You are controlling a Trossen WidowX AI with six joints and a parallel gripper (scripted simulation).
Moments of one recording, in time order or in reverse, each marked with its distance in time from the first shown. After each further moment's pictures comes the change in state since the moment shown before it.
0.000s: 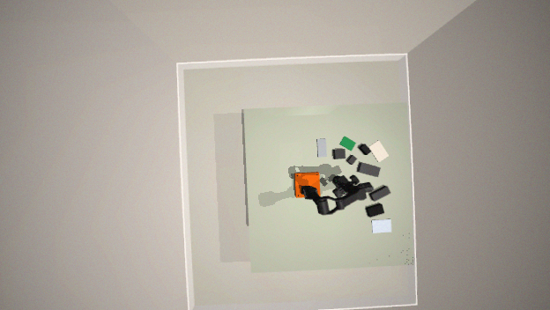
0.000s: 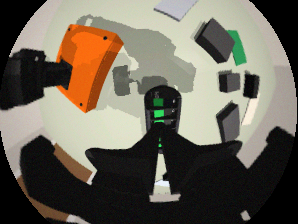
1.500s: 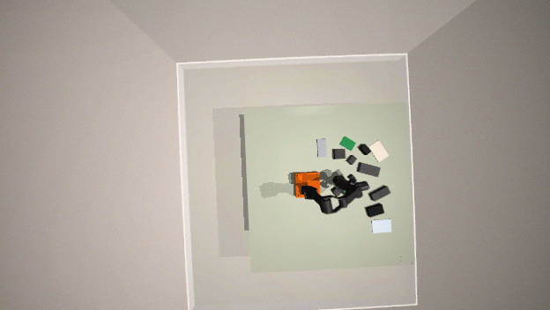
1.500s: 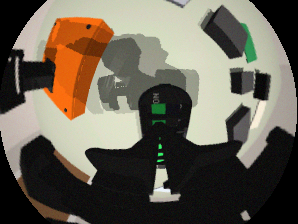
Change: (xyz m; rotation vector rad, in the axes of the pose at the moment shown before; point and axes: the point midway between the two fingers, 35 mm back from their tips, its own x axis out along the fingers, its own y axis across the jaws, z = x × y) arm 0.041 -0.002 -0.001 0.007 -0.001 0.001
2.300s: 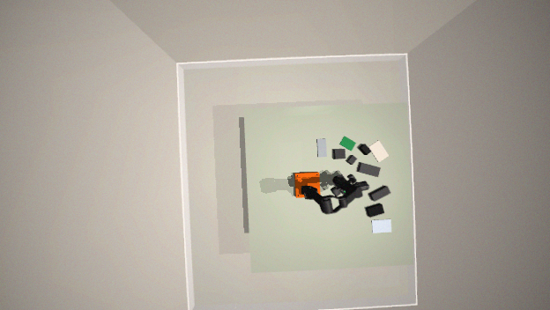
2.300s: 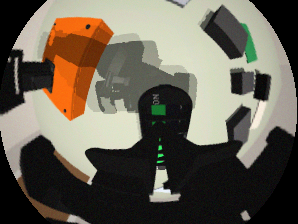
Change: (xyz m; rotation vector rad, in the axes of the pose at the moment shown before) arm 0.002 0.000 0.001 0.000 -0.003 -0.001
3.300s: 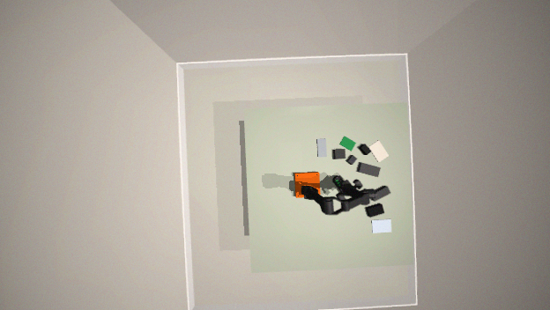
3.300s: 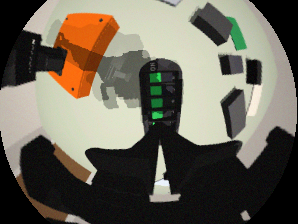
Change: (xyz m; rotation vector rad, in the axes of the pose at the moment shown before) arm -0.033 -0.001 -0.040 0.005 0.006 -0.004
